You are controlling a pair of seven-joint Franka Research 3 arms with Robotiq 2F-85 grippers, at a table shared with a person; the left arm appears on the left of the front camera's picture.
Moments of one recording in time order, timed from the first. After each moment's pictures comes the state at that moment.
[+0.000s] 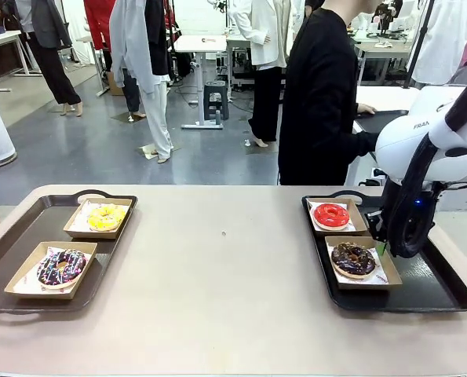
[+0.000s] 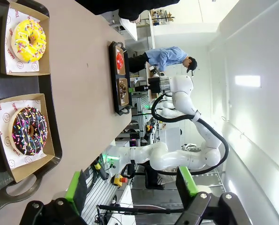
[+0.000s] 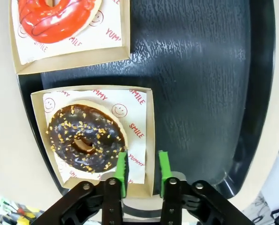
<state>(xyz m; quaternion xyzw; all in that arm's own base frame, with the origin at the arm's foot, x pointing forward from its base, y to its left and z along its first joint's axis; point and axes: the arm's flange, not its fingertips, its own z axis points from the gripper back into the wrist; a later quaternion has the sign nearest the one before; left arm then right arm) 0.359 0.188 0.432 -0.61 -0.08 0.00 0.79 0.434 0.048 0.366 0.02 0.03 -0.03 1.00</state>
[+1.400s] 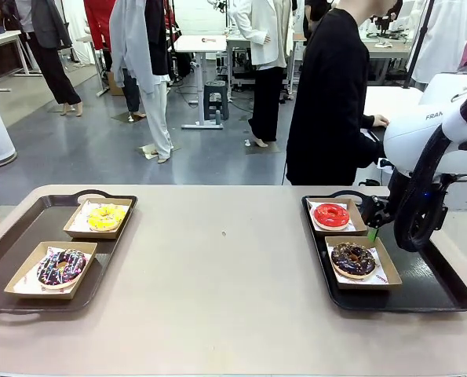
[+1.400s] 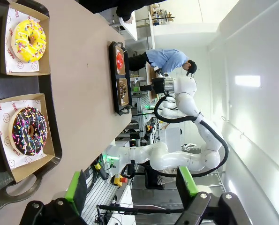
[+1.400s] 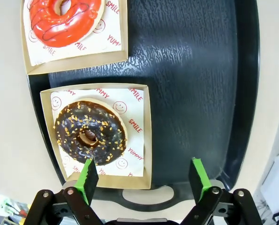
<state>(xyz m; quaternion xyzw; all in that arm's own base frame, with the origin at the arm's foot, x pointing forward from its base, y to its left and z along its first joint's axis) 0.359 0.188 0.432 -0.61 -0.08 0.00 0.79 0.430 0.043 0.385 0.02 0.01 -0.03 1.00</state>
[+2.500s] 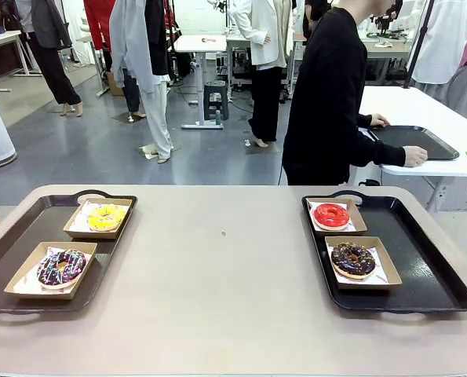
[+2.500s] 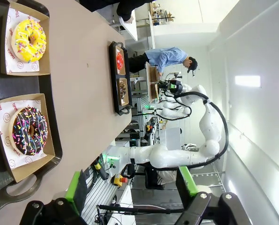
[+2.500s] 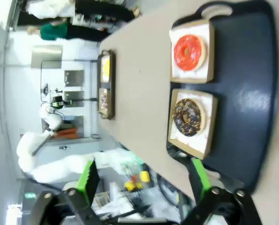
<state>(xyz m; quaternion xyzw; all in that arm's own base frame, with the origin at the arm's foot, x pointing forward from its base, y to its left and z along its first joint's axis) 0.359 0.188 0.431 -0.61 -0.08 0.00 0.79 0.408 -0.197 0.459 0.51 -0.07 -0.03 0.86</state>
